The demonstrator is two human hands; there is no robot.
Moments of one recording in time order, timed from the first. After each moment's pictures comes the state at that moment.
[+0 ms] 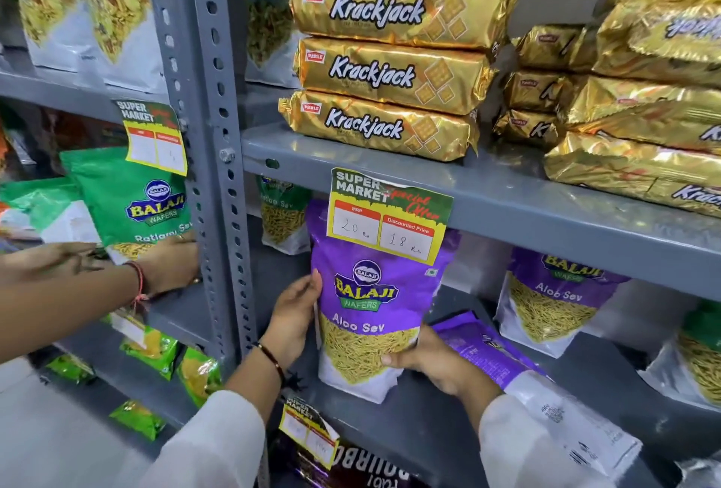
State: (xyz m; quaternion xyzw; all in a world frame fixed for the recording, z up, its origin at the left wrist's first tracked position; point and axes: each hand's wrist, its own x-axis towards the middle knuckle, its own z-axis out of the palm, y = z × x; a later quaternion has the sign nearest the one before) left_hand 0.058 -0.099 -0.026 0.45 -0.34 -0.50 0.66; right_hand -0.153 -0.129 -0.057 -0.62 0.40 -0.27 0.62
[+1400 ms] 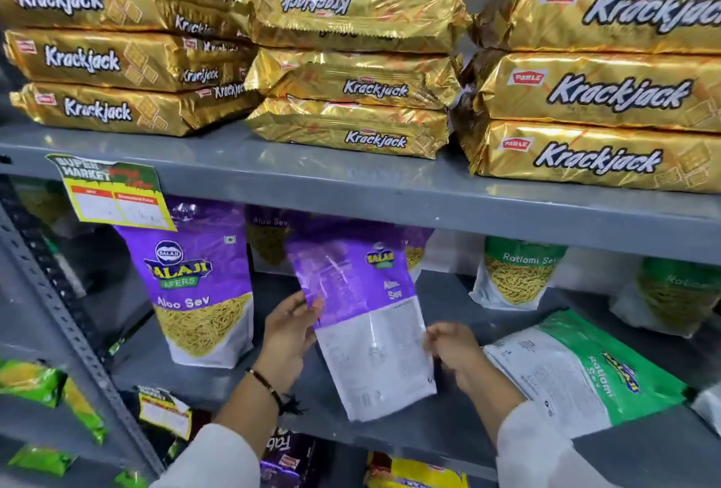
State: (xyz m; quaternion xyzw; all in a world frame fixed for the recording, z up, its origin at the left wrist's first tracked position) left_hand -0.178 -0.065 -0.037 0.49 -0.32 -0.57 0.58; right_hand -0.410 -0.062 -0.046 -0.42 0.68 -0.37 0.46
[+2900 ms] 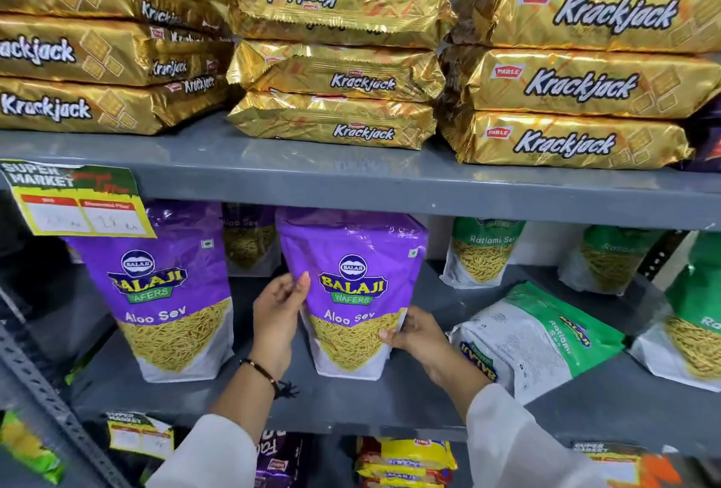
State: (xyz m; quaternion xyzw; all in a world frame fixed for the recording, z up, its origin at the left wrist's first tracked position) left_hand -0.182 -0.068 -0.016 0.44 -0.38 -0.49 0.65; right_hand -0.381 -0.037 -0.045 -0.47 0.54 -0.46 0.54
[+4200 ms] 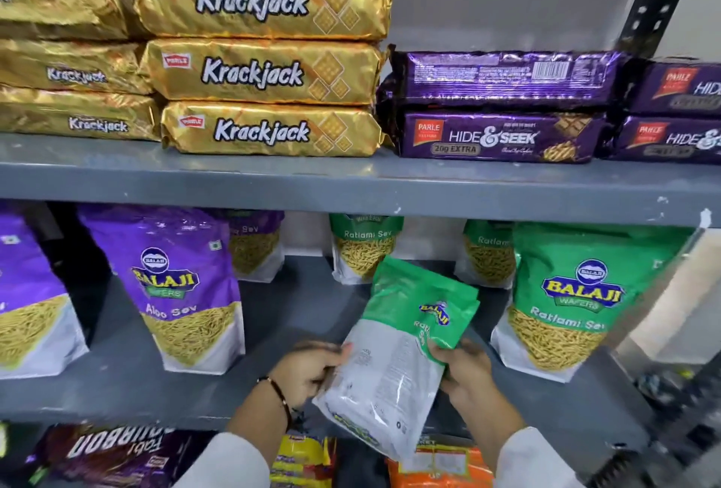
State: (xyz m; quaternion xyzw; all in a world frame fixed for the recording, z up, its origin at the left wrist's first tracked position) left_hand -0.440 0.003 -0.066 0.50 -0.44 -0.68 0.29; right_hand -0.662 0.034 -0.079 -0.10 0.57 -0.63 0.52
